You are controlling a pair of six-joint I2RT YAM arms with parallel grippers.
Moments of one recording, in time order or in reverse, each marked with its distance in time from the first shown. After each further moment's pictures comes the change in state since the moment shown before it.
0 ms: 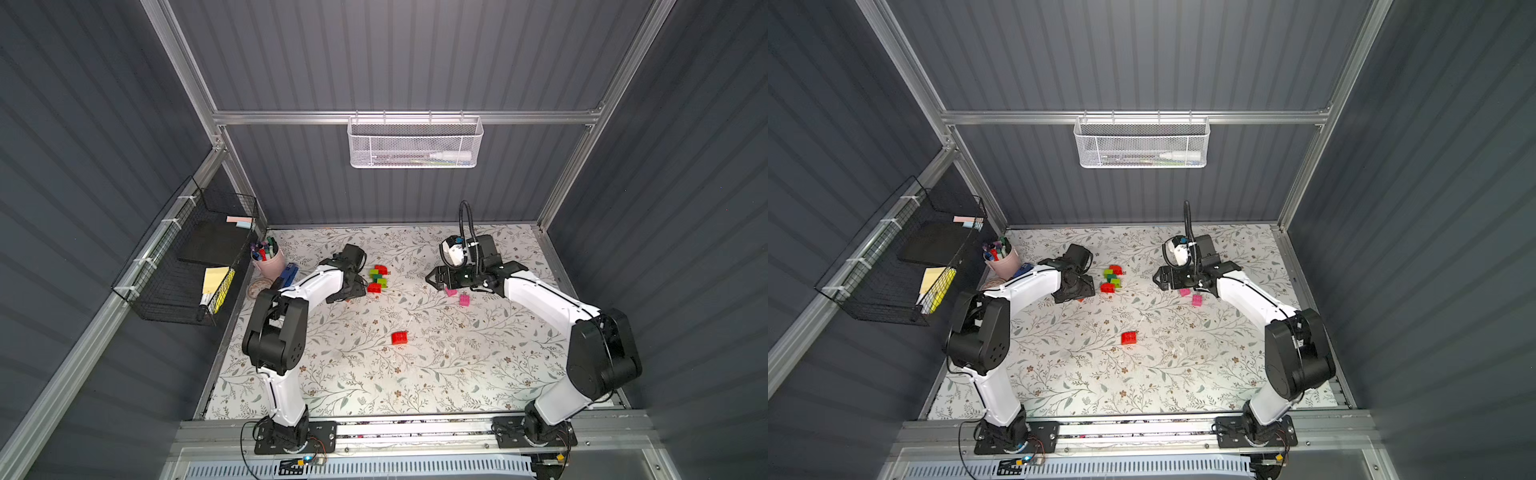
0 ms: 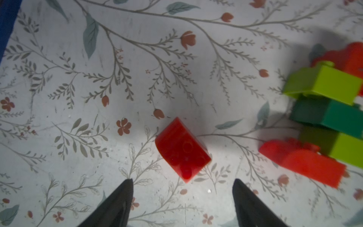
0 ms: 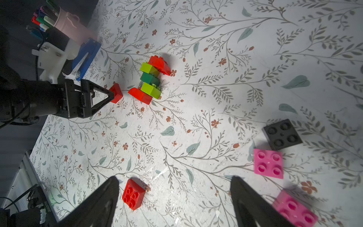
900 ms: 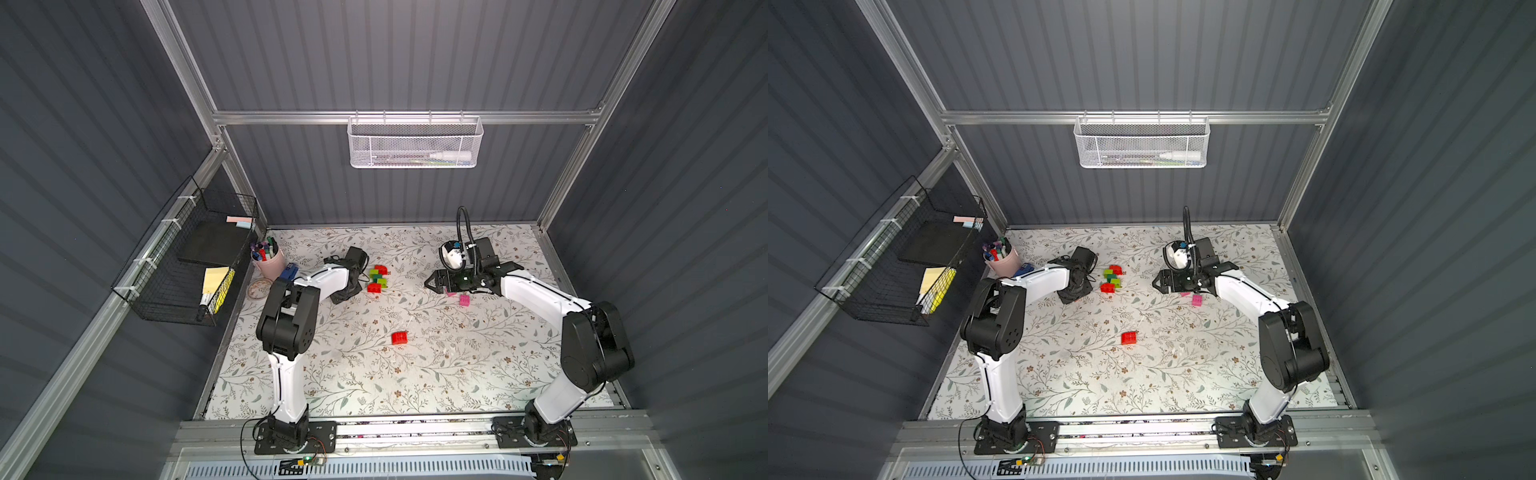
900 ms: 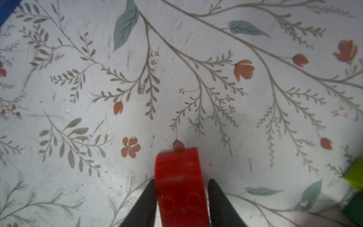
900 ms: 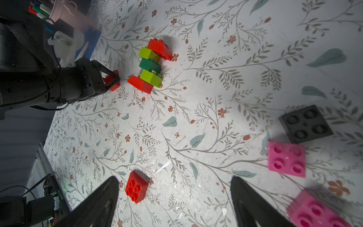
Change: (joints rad) left arm 0.003 0.124 0.054 0.030 -0.106 -0.247; right arm -0.016 0.056 -0.002 -0.009 -0.082 0.008
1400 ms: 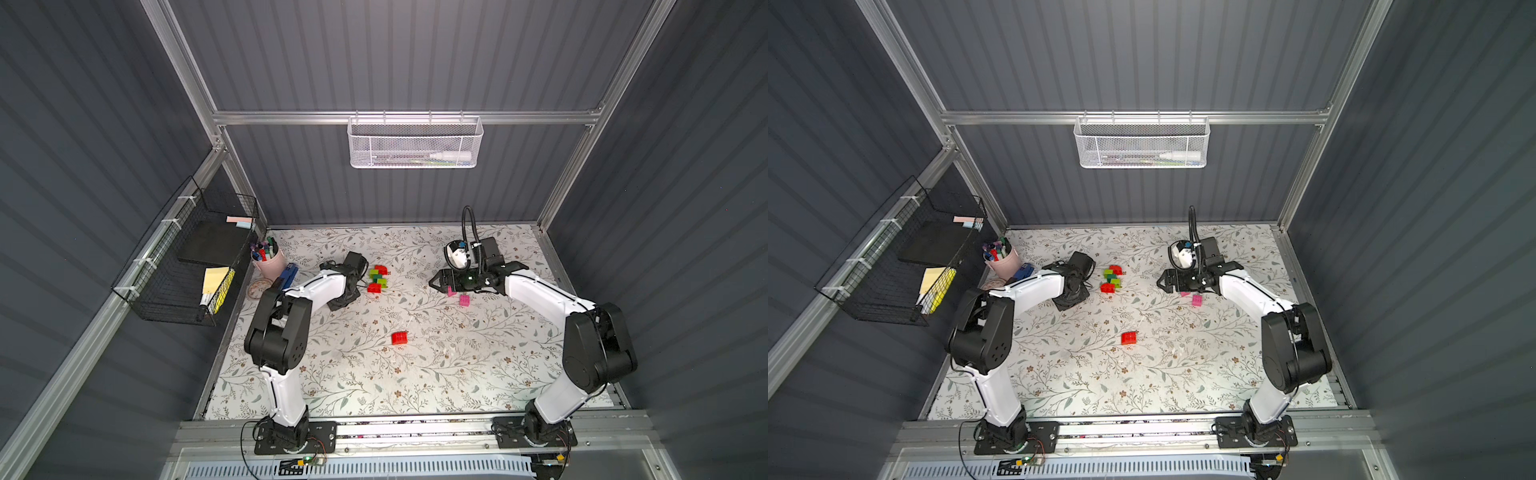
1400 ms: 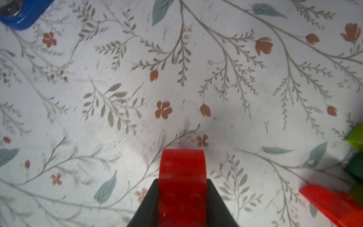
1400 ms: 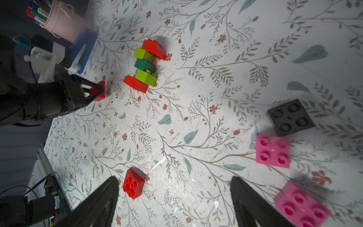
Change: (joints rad) left arm -0.046 -0.171 -0.141 -0.055 -0.009 -0.098; right arm -0.044 -0.018 -0.008 -0.024 -0.013 -0.017
